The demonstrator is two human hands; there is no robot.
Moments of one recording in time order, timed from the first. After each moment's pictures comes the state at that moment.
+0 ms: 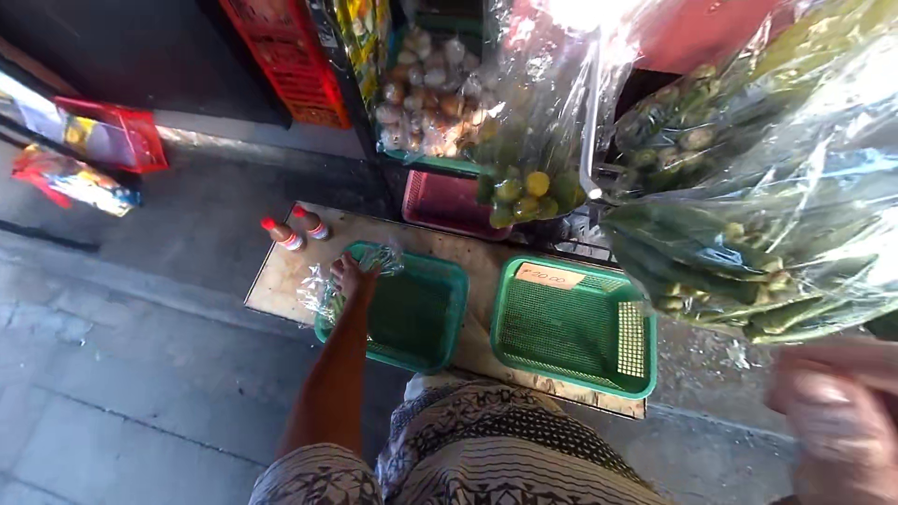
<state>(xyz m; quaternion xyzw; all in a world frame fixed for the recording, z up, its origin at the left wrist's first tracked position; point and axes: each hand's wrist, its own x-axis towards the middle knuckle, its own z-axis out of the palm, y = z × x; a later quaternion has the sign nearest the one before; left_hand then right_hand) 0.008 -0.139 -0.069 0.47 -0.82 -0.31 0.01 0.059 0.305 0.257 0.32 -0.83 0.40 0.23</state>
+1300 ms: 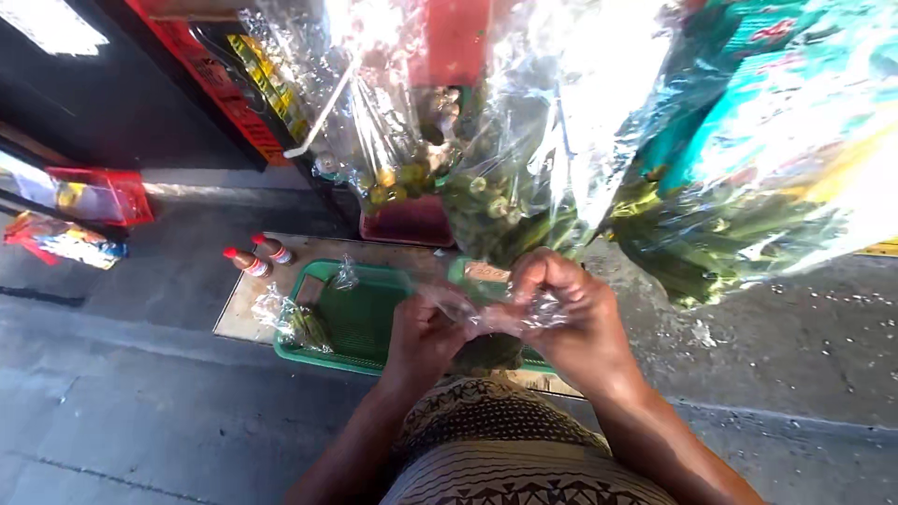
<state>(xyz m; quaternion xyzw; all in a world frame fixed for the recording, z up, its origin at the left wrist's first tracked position) 0.093 0.184 0.174 -0.13 -0.65 -0.73 0.18 0.046 0.353 0.212 0.30 -0.65 0.70 0.03</state>
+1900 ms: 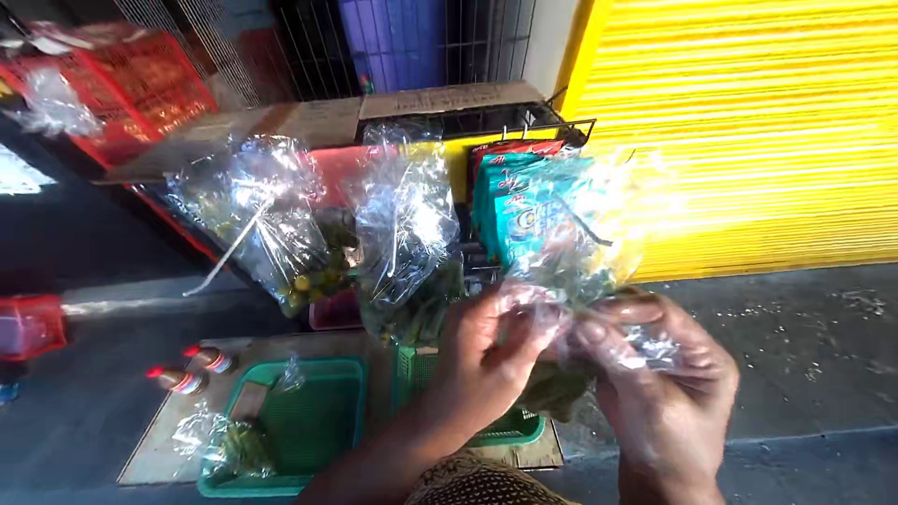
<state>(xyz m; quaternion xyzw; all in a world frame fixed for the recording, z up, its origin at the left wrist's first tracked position) 0.033 0.320 0.274 -0.33 -0.60 -0.70 0.18 0.049 0.472 0.262 0.26 -0.60 0.69 0.32</state>
